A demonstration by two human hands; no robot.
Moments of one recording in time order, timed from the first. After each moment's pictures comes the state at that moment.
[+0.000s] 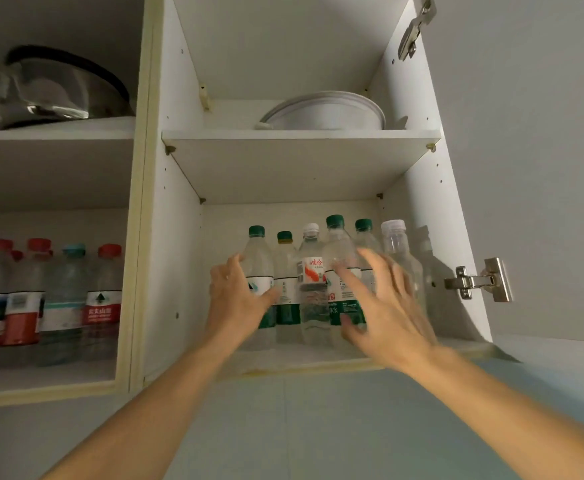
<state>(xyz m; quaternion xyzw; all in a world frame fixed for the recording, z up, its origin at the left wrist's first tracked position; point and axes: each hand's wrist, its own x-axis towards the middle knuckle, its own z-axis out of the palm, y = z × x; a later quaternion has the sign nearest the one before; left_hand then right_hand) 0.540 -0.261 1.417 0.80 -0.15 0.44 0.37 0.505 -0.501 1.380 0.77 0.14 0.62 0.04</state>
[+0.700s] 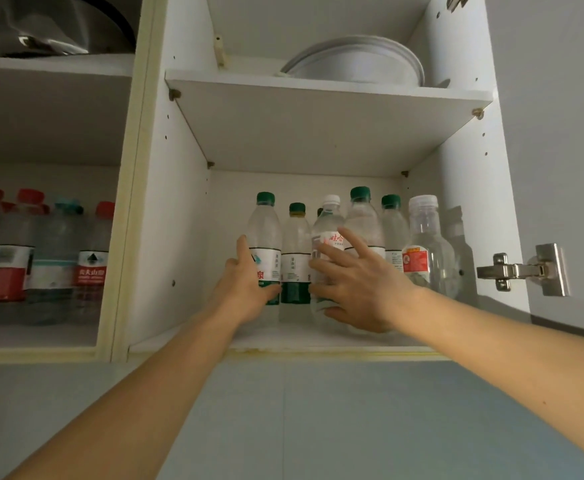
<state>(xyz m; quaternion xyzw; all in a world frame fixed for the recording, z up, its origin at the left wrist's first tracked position) 0.607 -0.256 1.406 0.82 -0.15 0.38 0.40 0.560 -0.479 1.424 0.74 0.22 0.45 0.44</state>
